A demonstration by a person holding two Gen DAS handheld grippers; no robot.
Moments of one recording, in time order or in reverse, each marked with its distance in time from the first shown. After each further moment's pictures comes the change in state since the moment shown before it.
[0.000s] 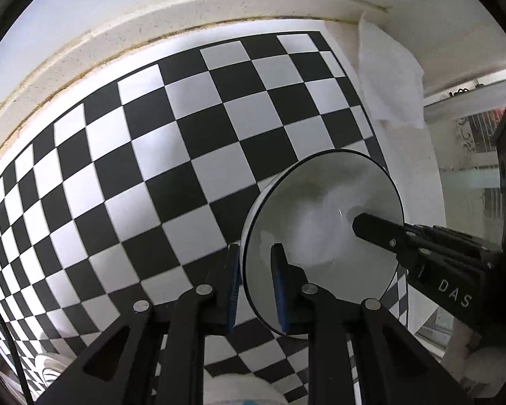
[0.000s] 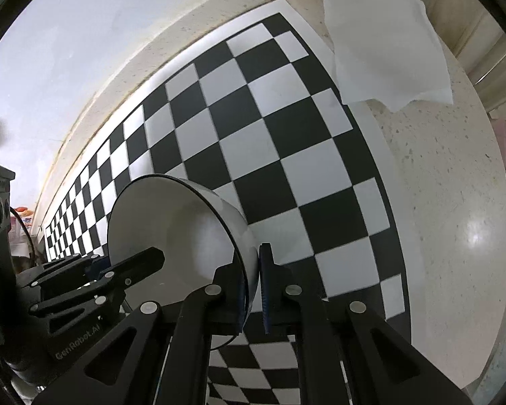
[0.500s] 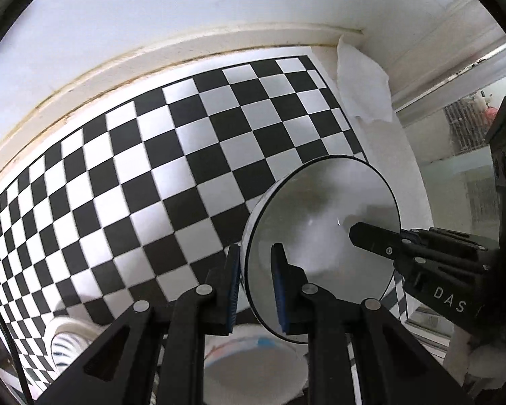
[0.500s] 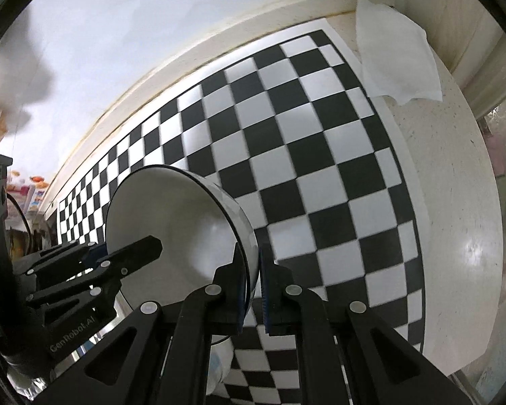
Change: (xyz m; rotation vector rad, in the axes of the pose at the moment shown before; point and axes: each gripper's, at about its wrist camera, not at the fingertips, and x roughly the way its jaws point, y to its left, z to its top) left arm -0.066 0.008 -0.065 0.018 -0.122 0.008; right arm -0.054 0.047 -0.070 -0.095 -0.060 0.016
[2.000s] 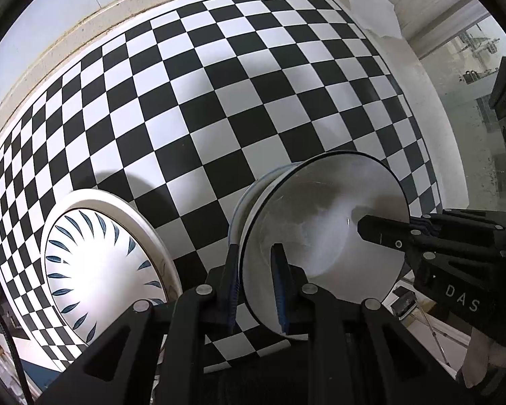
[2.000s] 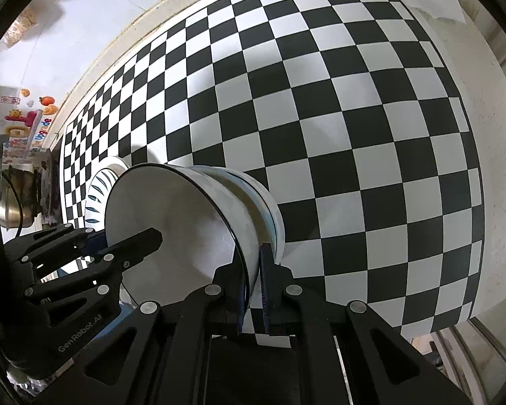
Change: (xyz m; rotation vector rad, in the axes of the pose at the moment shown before) left arm 0.005 0.024 -0.129 0.002 0.125 0.093; right arm 0.035 0.050 -0.124 -0.081 0.172 -0.004
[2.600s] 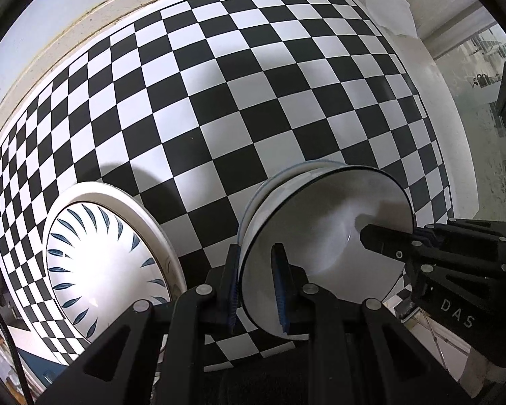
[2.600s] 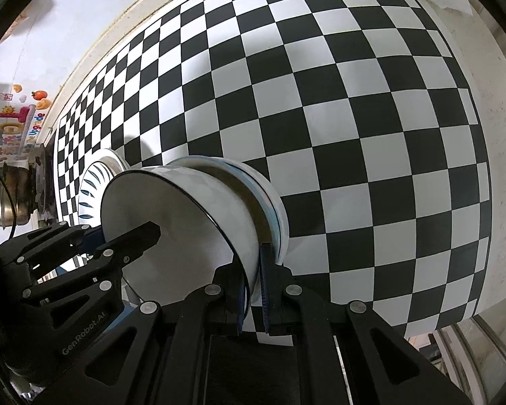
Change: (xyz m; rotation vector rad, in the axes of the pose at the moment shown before) left arm 0.009 0.003 0.003 -0.039 0.020 0.033; right arm 0.014 0.003 0.004 0.011 0.046 -0.010
